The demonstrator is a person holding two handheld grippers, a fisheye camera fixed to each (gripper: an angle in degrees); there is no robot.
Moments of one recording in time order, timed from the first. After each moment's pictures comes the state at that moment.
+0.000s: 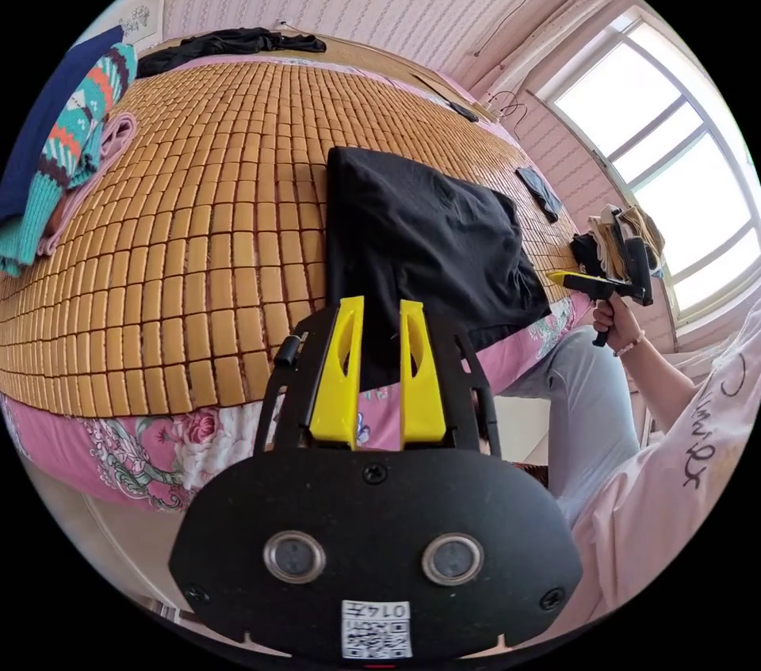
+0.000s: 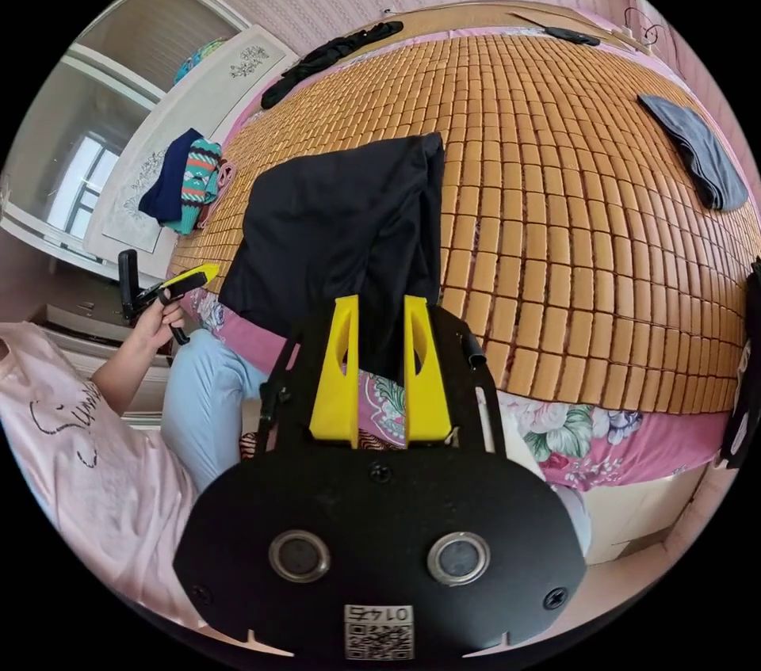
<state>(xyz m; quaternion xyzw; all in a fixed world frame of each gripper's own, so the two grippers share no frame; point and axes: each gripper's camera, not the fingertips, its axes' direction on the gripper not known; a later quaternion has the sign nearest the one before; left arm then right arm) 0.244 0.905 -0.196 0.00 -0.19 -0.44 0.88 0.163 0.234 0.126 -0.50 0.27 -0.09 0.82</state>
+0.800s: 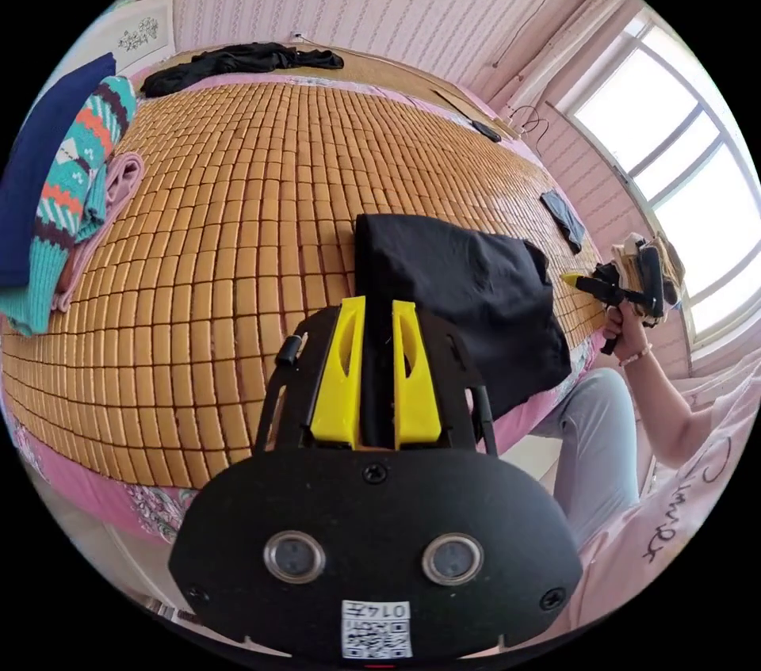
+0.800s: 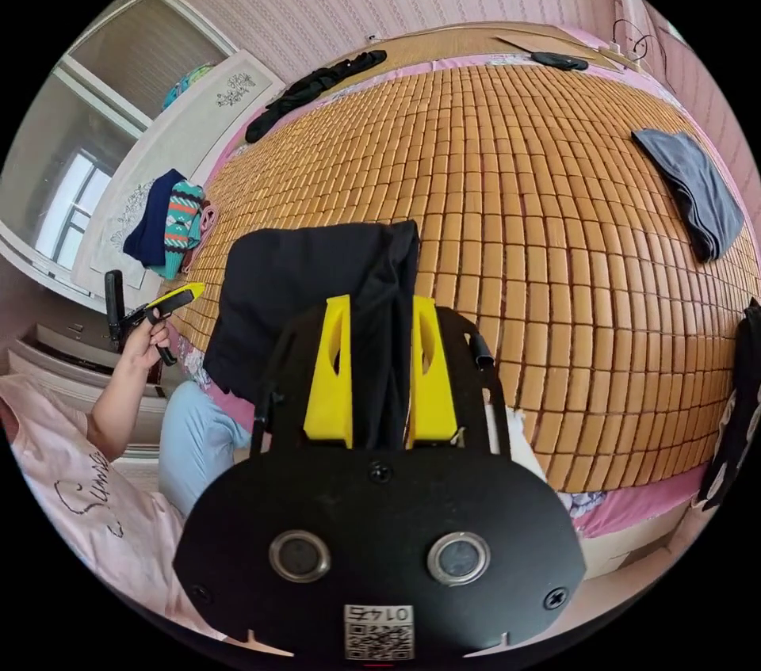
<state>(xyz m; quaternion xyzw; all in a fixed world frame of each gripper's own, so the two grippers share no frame) 0.233 0.856 -0.248 0.05 -0.22 -0.46 0.86 0.107 0.233 0.253 -0.44 0.29 -0.10 0.84</state>
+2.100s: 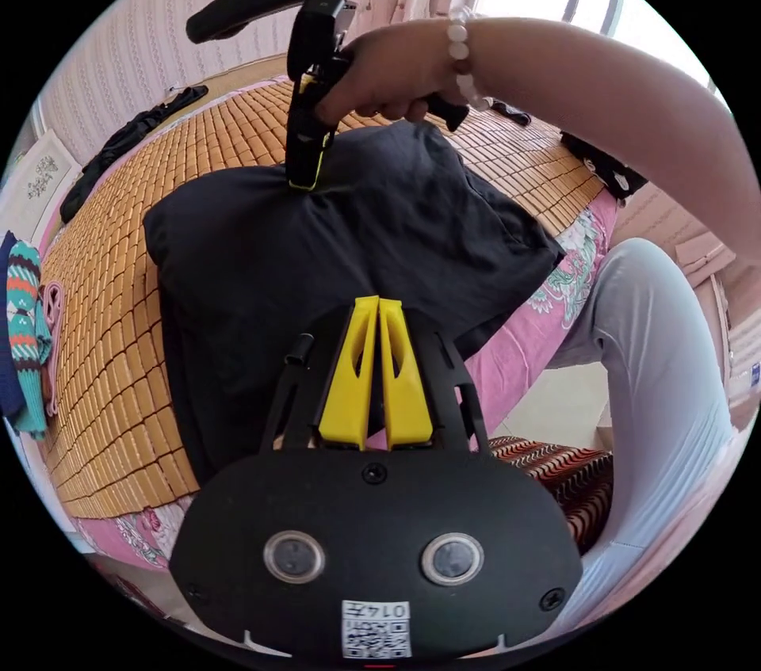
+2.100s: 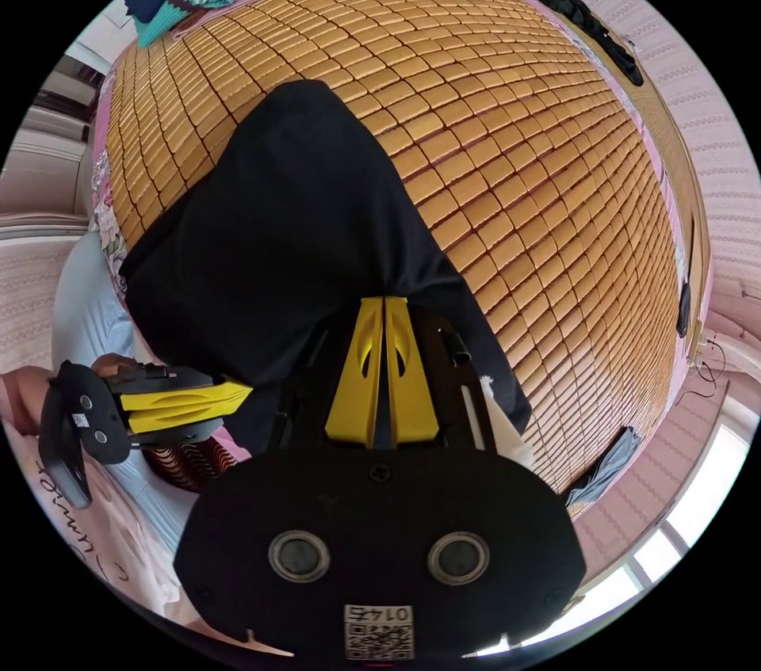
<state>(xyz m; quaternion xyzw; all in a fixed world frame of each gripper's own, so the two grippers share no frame) 0.412 0.672 -0.096 -0.09 -0.27 -0.26 0.92 -0.151 0.478 0.761 -0.71 0.27 -0.39 0.52</state>
